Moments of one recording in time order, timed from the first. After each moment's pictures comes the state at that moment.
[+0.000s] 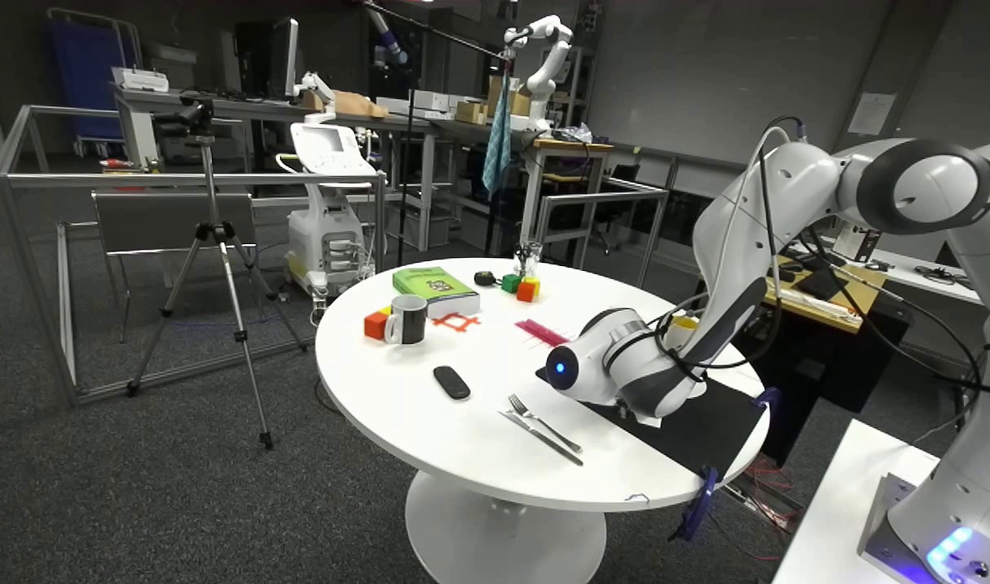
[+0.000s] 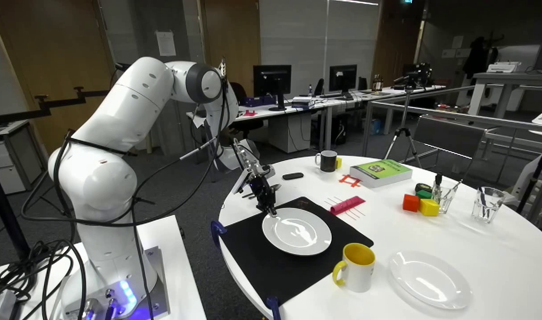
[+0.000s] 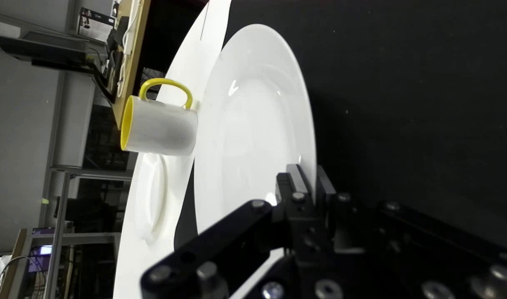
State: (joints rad) arm 0.45 0.78 0.08 -1.86 -0.91 1.72 0.84
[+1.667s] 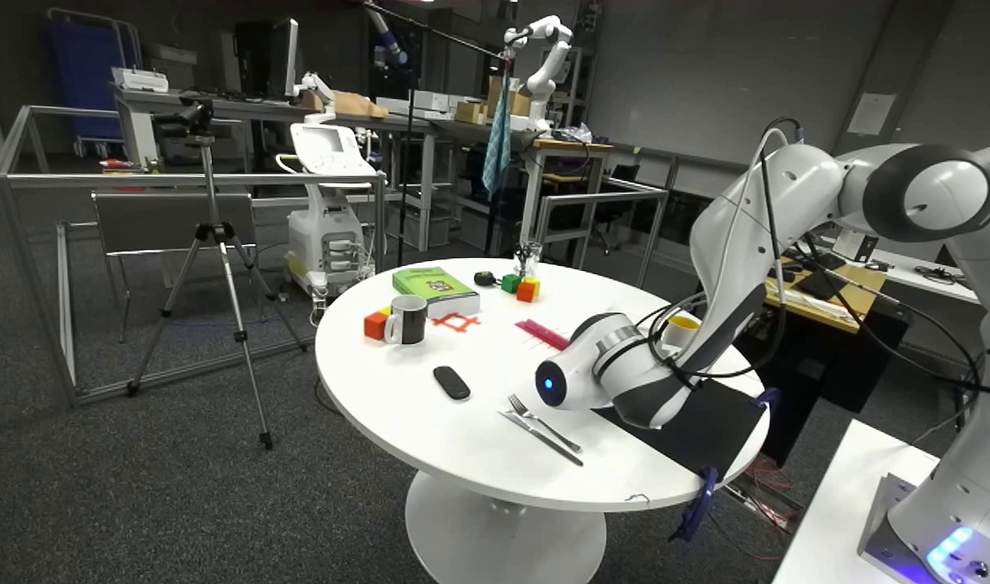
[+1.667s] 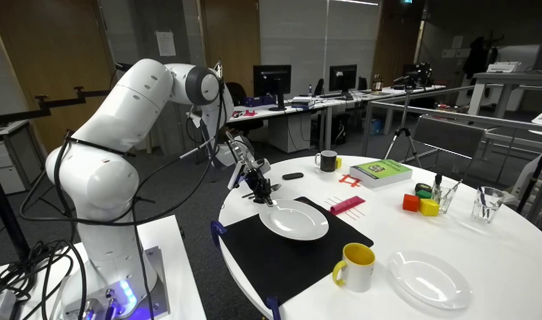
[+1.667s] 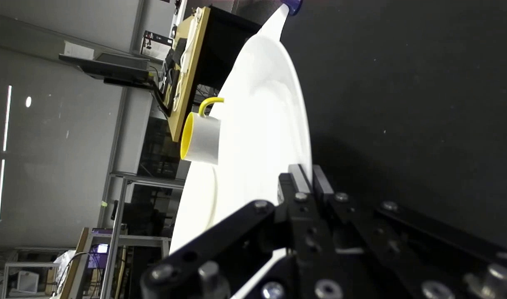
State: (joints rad) arm 0.50 0.80 0.11 -1.80 -0.93 1.50 0.87
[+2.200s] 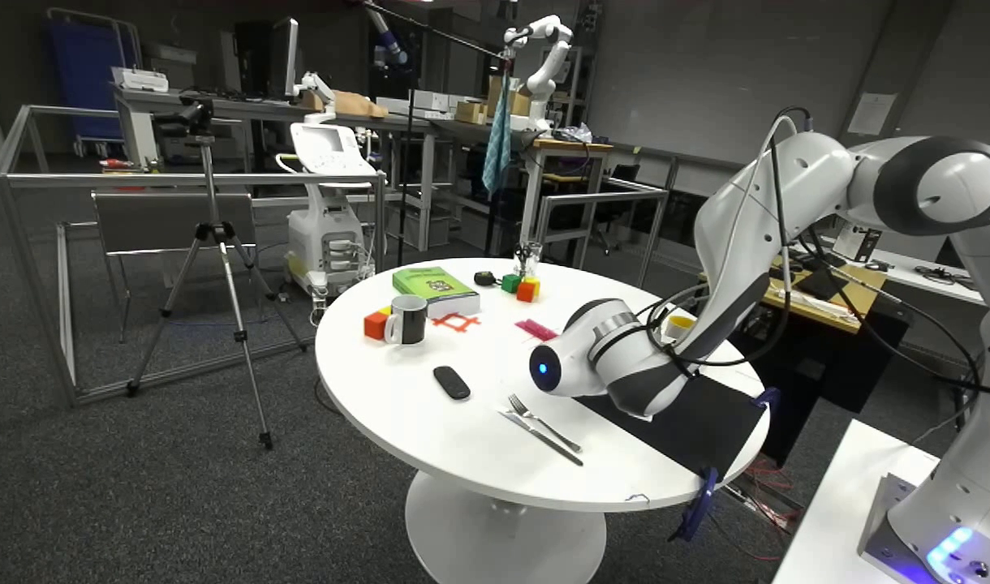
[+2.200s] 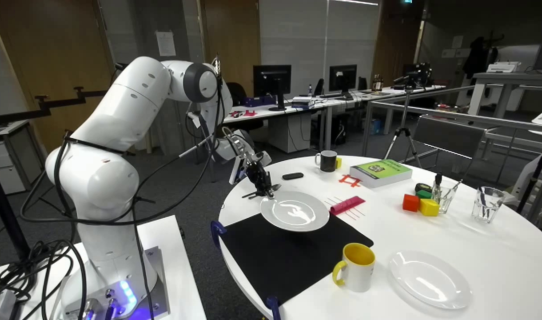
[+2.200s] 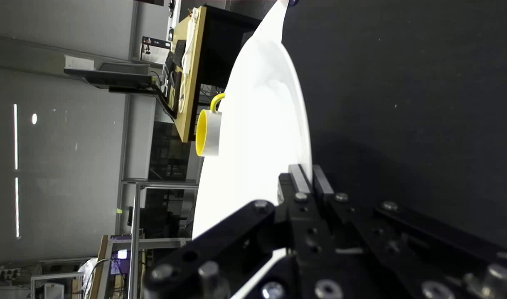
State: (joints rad) arm 0.50 0.76 0.12 -1.77 -0.93 1.48 0.93
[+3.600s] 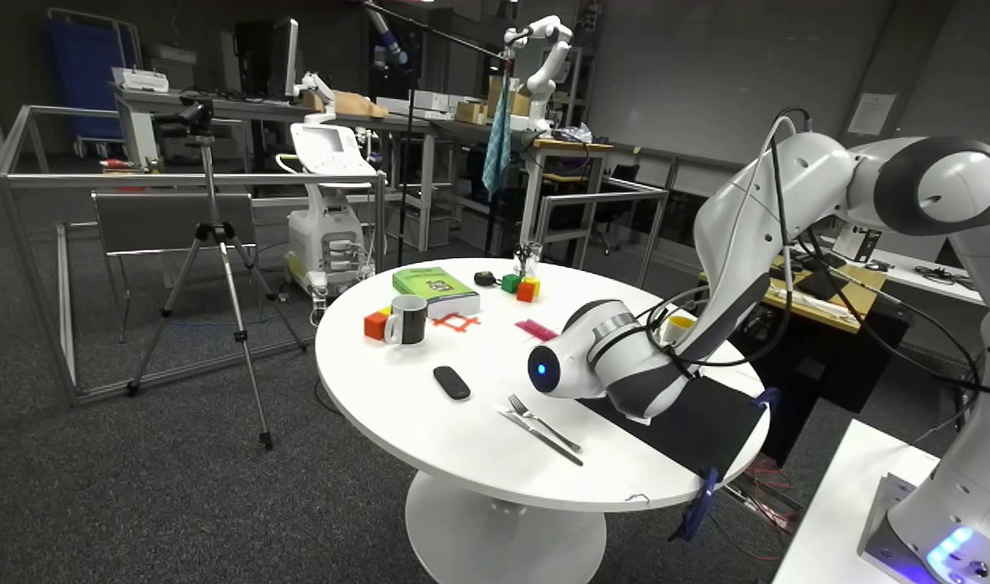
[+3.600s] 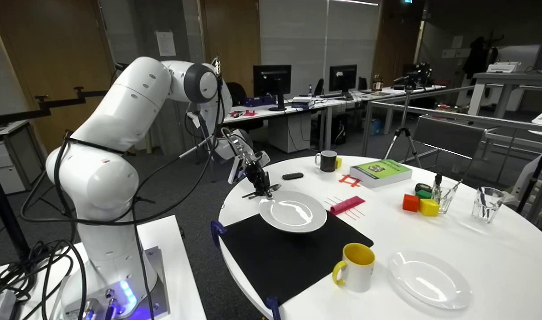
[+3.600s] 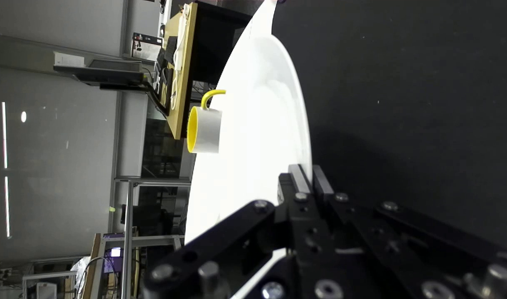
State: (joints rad) arm 0.49 0.77 0.14 -1.77 -0.92 1.49 0.94
